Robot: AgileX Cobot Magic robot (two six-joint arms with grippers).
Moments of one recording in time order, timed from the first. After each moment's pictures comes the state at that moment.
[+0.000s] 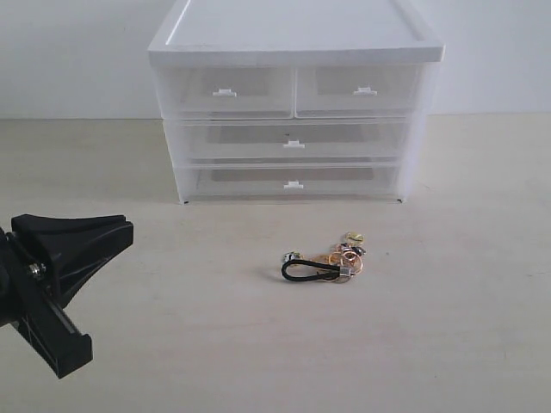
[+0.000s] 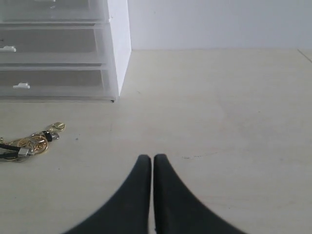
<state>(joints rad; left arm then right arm) -0.46 1.00 -0.21 0.49 -0.52 -0.32 0.06 0.01 -0.01 0.01 0.35 0.02</state>
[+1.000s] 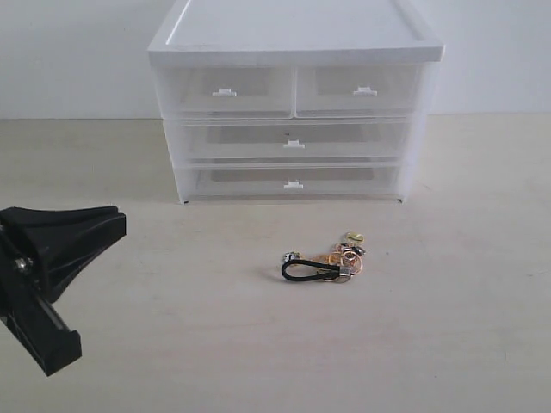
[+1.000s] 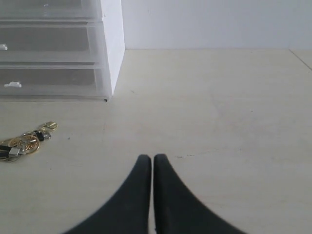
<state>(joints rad) -0.46 0.95 -0.20 0.49 -0.51 -0.32 0.04 0.01 0.00 0.00 0.35 0.02</state>
